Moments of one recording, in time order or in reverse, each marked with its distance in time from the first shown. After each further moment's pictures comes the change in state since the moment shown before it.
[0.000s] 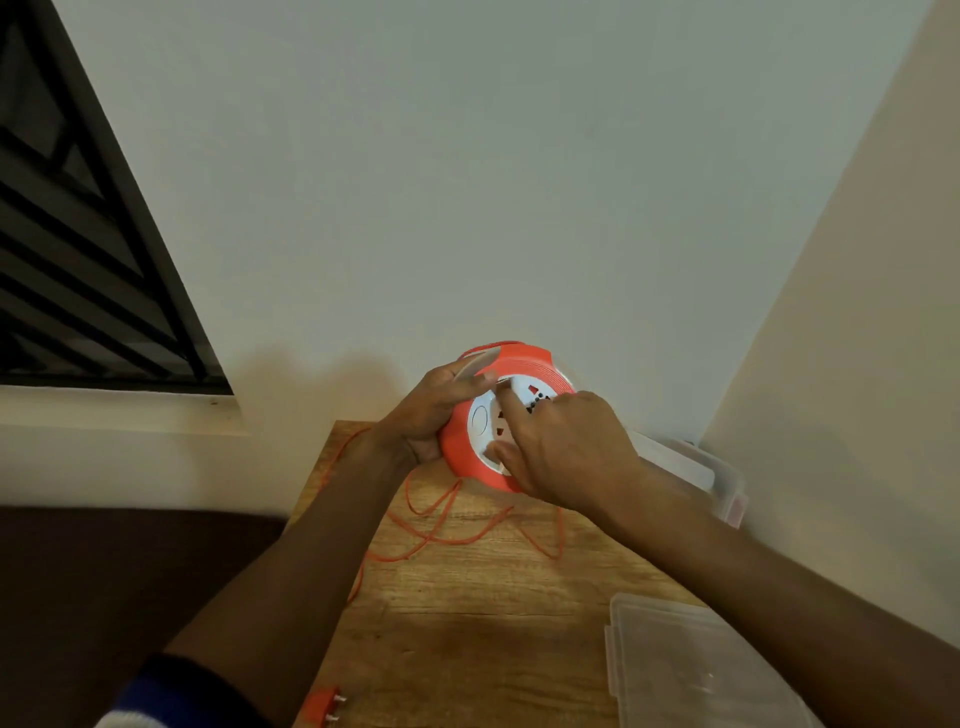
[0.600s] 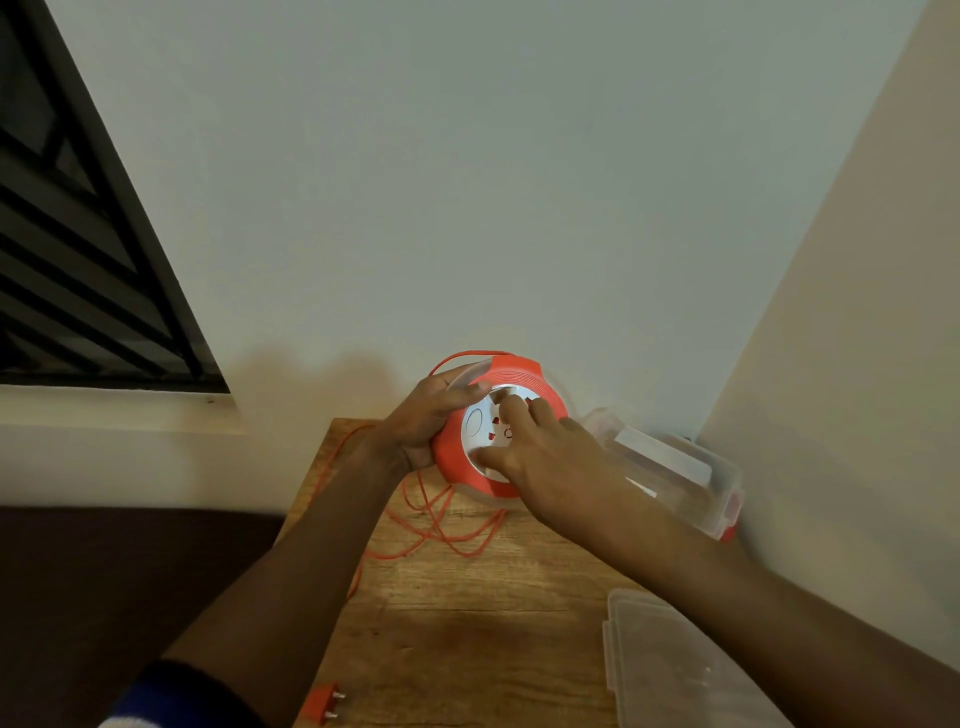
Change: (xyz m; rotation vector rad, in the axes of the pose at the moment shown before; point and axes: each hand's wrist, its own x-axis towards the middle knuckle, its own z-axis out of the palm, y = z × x) left_hand -0.002 -0.010 -0.007 0.024 -0.010 -0.054; right_hand -0.014 -0.012 0.003 0.106 -0.128 -0.163
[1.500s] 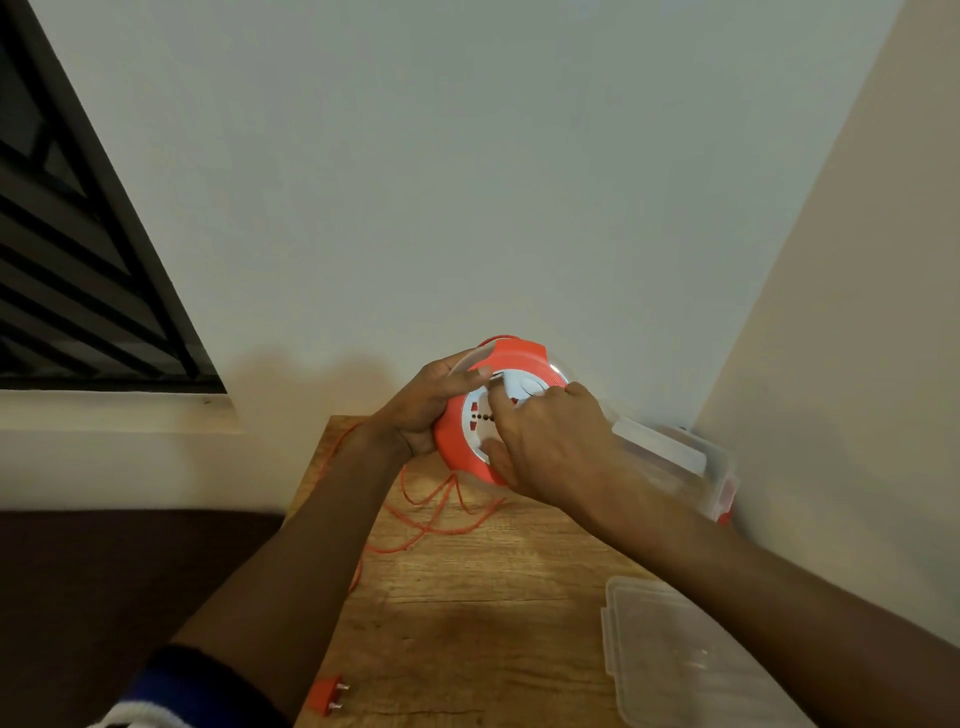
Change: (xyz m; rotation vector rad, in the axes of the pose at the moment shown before) left_hand 0.004 0.007 0.004 -0.023 -0.050 0.032; right_hand 0.010 0.000 -0.009 -0.103 0.074 0.214
